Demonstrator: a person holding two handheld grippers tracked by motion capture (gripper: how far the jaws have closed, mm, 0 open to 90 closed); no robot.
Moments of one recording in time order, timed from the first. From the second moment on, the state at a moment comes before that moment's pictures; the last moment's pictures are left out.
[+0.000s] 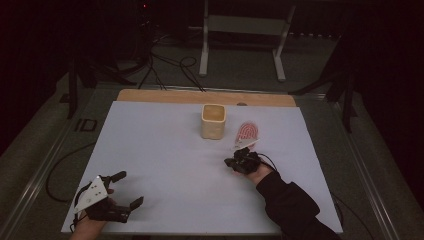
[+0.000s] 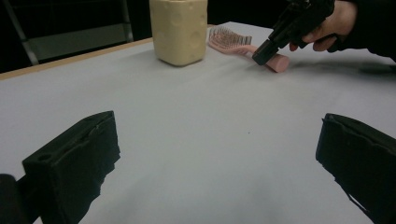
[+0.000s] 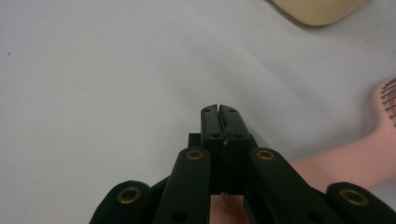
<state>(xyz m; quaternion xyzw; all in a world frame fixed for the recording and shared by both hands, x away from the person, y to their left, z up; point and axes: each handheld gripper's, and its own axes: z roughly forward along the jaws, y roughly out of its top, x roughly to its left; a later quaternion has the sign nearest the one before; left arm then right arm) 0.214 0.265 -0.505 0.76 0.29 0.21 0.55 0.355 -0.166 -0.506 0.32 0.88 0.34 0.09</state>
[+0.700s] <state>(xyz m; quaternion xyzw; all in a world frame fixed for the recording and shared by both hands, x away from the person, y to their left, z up) 0.214 0.266 -0.504 0.75 0.29 0.21 0.55 0.344 -0.187 -0.508 0.34 0.88 0.31 0.09</state>
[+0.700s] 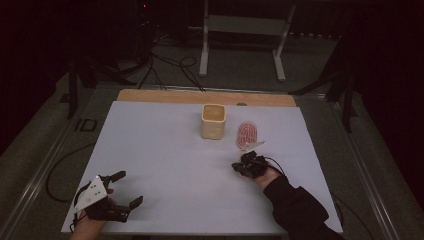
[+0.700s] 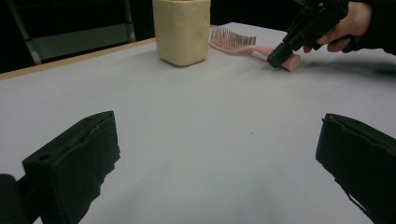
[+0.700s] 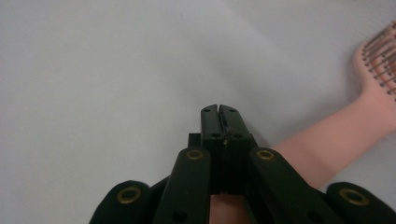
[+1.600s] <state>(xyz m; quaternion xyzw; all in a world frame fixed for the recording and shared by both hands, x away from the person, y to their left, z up) 0.214 0.265 -0.505 0.75 0.29 0.21 0.55 0.329 -0.253 -0.507 0.39 0.86 0.31 0.11</state>
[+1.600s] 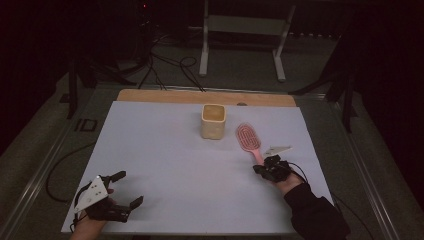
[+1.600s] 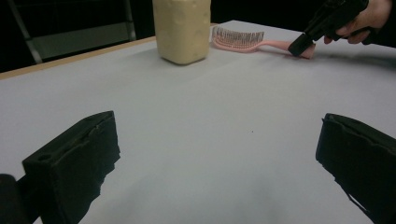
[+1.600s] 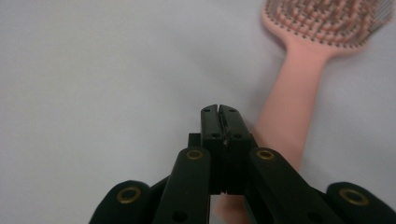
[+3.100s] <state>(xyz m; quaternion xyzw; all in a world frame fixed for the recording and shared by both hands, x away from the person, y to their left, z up) 0.214 0.264 -0.505 0.76 0.29 0.21 0.55 0.324 -0.302 -0.489 0.41 0.84 0.31 0.16</state>
